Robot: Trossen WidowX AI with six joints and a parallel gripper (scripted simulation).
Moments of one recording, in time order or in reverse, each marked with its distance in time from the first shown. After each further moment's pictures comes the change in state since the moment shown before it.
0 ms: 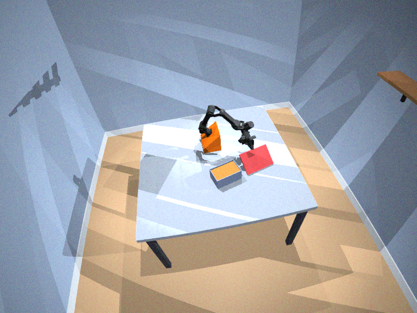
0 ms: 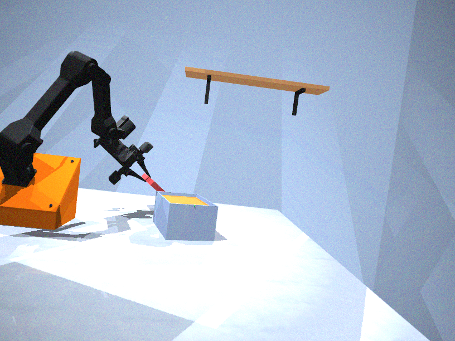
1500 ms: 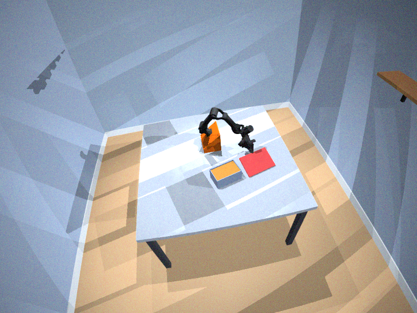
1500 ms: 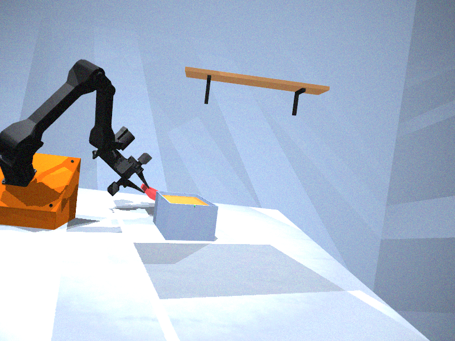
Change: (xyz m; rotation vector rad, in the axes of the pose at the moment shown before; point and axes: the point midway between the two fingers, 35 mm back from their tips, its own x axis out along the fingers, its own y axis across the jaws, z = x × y) arm 0.024 -0.031 0.002 -0.005 -0.006 -0.005
